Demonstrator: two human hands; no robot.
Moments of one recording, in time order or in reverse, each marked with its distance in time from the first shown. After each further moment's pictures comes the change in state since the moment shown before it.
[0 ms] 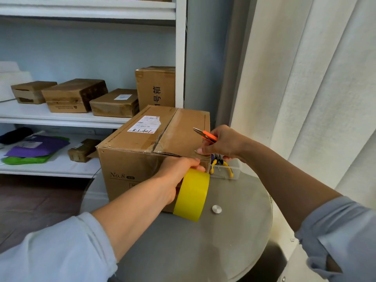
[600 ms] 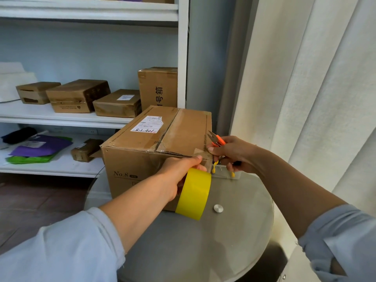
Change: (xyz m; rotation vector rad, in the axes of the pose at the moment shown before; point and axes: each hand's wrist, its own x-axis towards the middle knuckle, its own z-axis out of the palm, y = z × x) left_hand 0.002 -0.005 -0.005 0.022 -0.043 -0.032; right_hand -0.020 0.018 0.003 0.453 -0.072 0.195
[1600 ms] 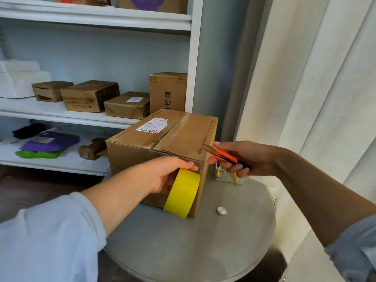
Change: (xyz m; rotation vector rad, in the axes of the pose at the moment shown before) left_hand 0.002 0.005 -0.047 0.108 -0.138 -0.122; right_hand -0.024 -0.017 -0.007 0.017 -0.341 0.073
